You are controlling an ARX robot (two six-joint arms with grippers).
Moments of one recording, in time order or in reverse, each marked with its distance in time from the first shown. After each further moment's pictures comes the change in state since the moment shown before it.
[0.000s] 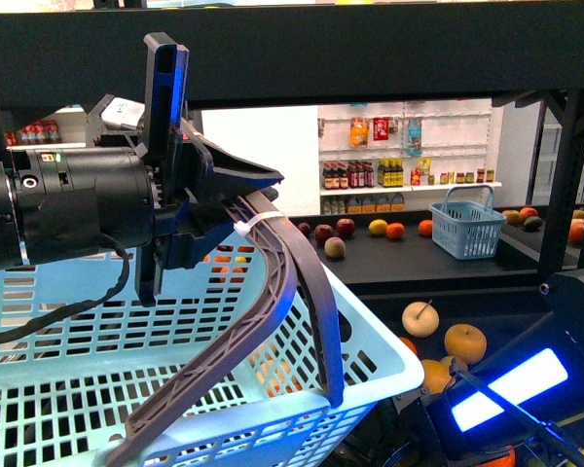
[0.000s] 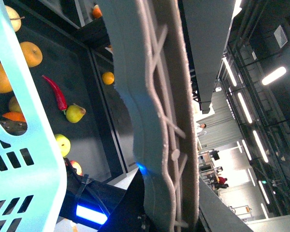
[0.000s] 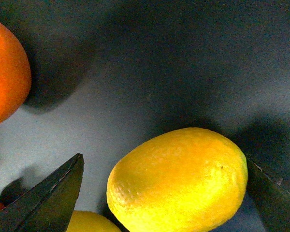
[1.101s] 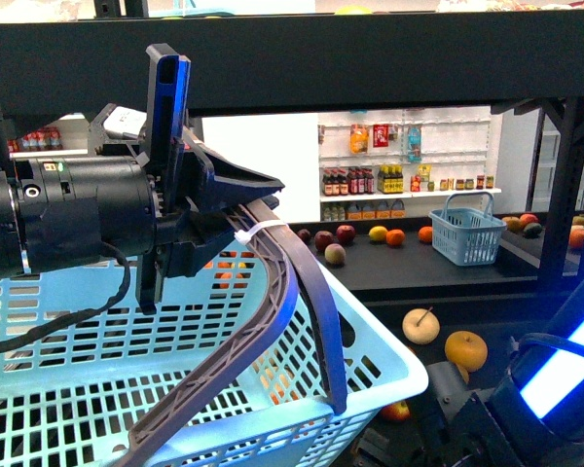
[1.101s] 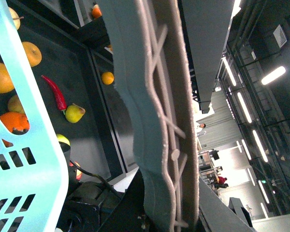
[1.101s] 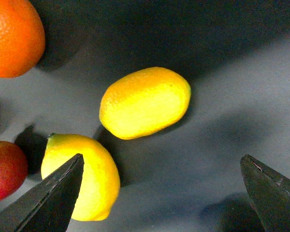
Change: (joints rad) left arm 0.000 0.000 0.000 0.000 0.000 0.000; right arm -0.015 -0.313 -0.485 0.159 -0.027 -0.037
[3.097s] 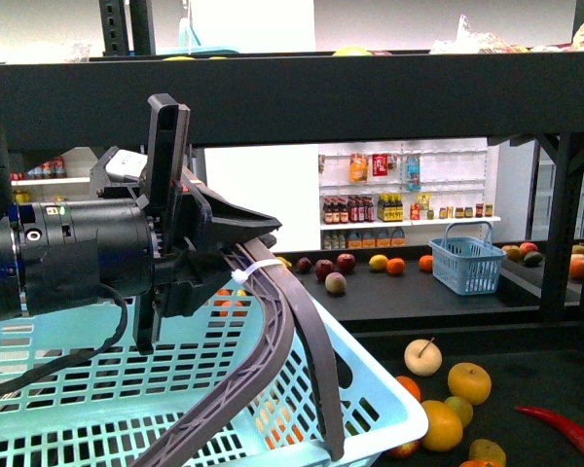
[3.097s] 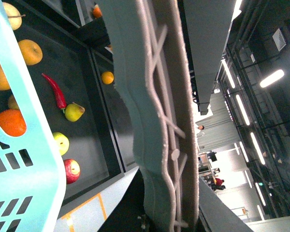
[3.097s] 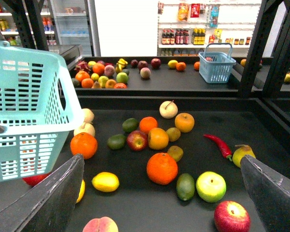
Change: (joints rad) left arm 0.007 -0.005 -0.010 0.006 0.002 -0.018; right arm -0.222 -2.619 -1.541 -0.158 -0.010 -0.779
